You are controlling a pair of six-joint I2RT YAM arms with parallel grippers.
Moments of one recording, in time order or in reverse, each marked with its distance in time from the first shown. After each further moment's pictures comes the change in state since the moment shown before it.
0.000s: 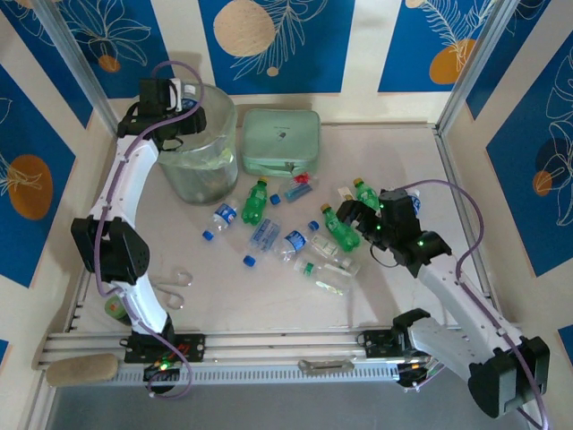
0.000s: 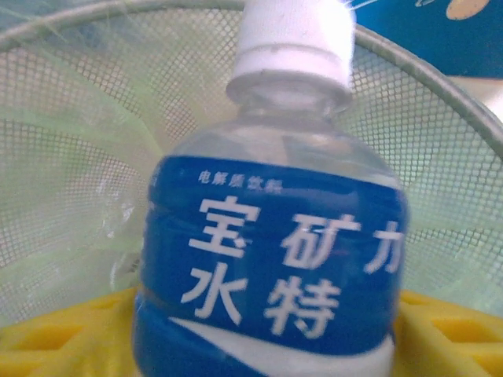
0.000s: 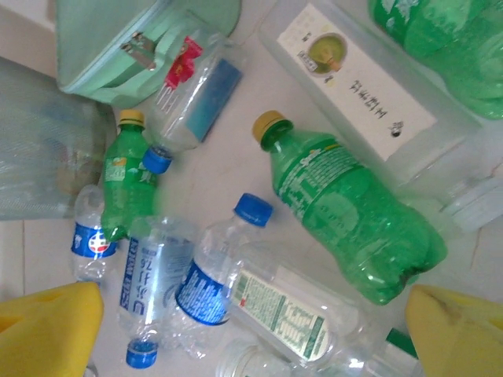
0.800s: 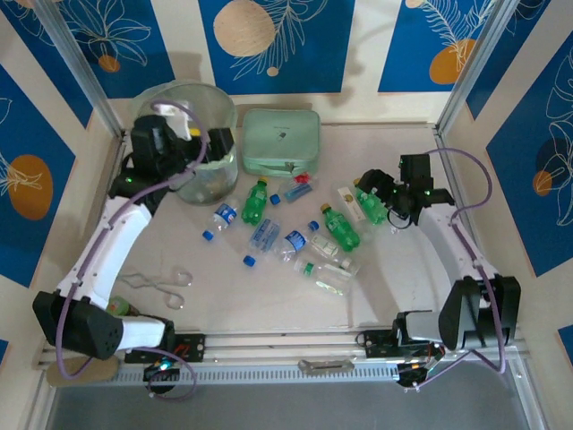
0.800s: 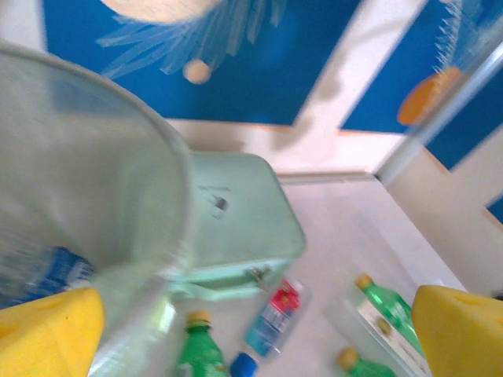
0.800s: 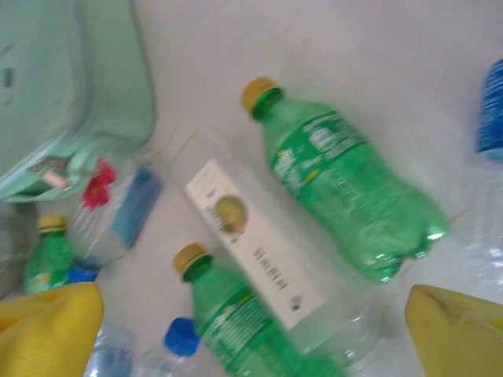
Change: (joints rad) left arm -0.188 -0.522 -0.605 0.436 0.240 -0.159; right arm -0.311 0.396 0.285 -0.037 -0.051 -0.219
